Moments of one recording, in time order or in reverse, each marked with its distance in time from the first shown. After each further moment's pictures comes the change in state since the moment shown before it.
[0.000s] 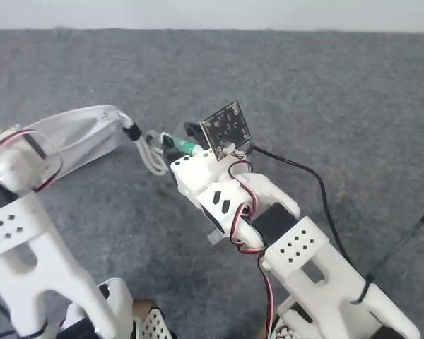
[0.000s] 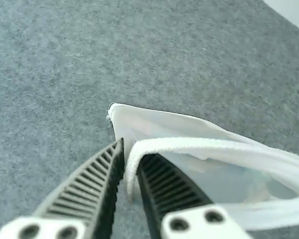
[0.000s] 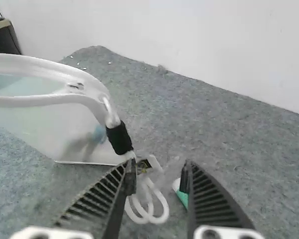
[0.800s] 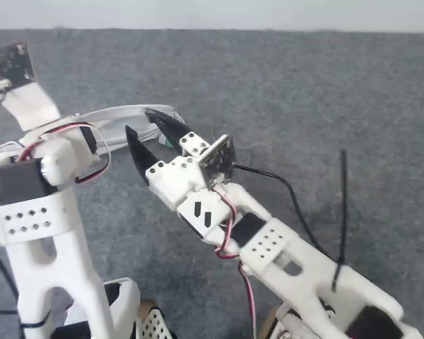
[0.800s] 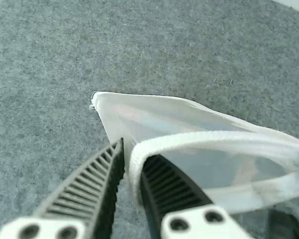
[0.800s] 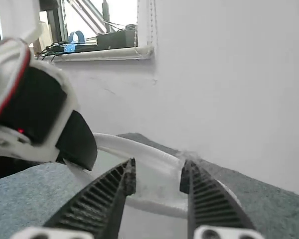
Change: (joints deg) left arm 18.0 0.0 0.0 0.8 0.0; right arm -5.7 7.6 9.8 -41.6 -0.6
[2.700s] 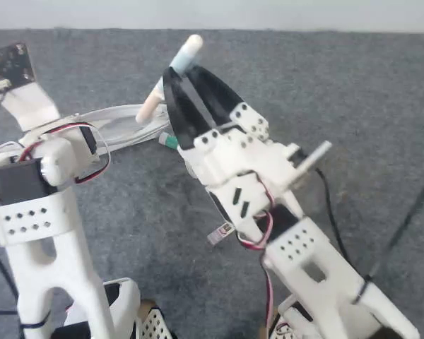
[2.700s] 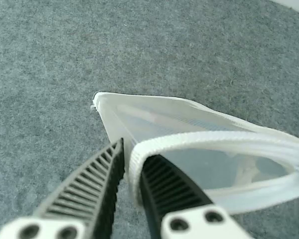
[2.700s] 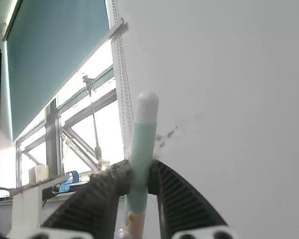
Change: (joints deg) left arm 0.0 -0.1 0.0 0.0 0.0; right arm 8.4 -5.6 -3.0 -20.2 -9.1
